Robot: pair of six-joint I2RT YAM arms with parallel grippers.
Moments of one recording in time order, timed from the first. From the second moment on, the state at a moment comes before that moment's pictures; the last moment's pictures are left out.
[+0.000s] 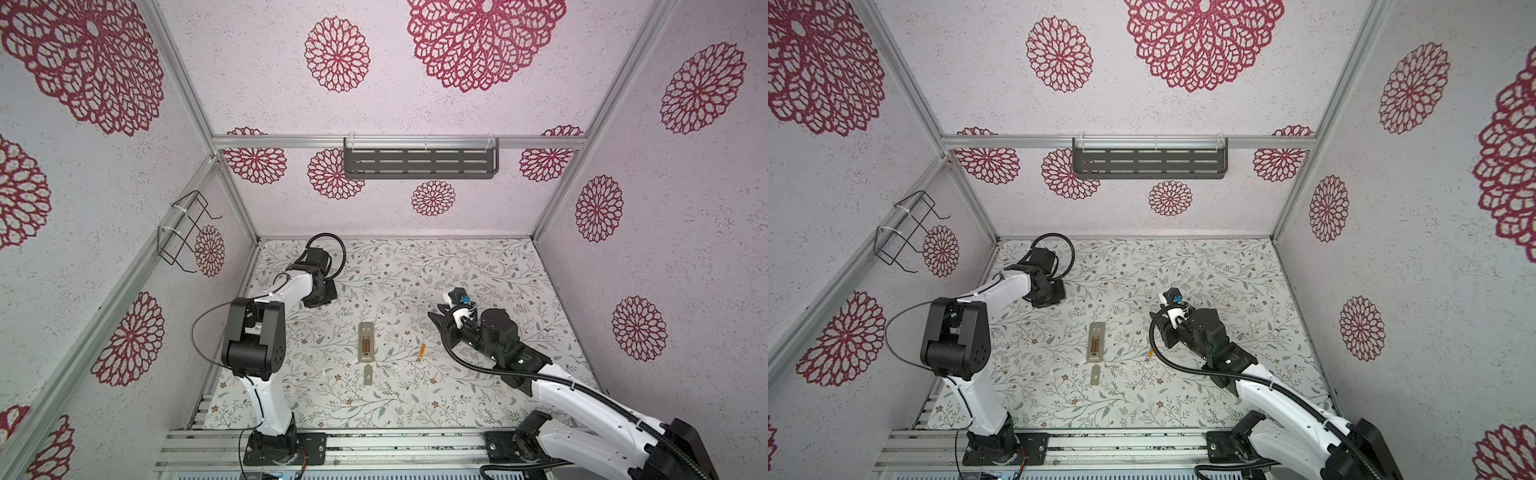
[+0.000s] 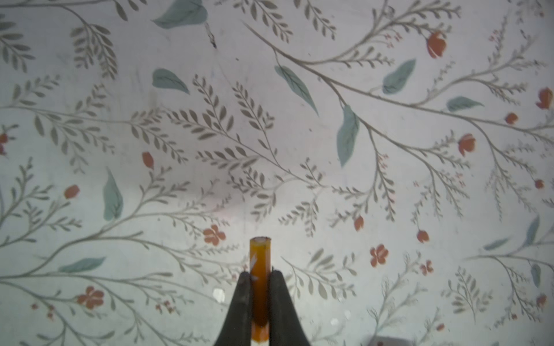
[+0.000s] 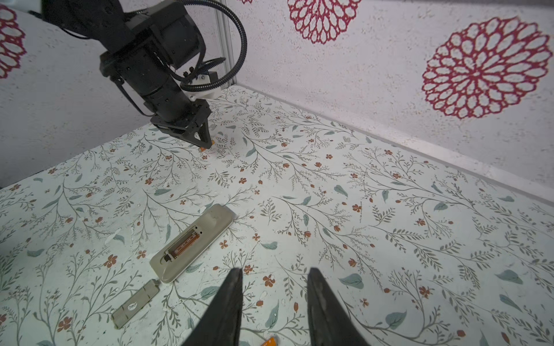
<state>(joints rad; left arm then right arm) -0.18 1.84 1.29 -0.65 -0.05 -0.43 0.68 0.94 0.55 0.12 -0.05 0.05</state>
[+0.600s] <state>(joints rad) -0.69 1.46 0.99 -0.58 -0.05 -0.74 0.68 0.78 0.41 0.01 0.03 0.21</state>
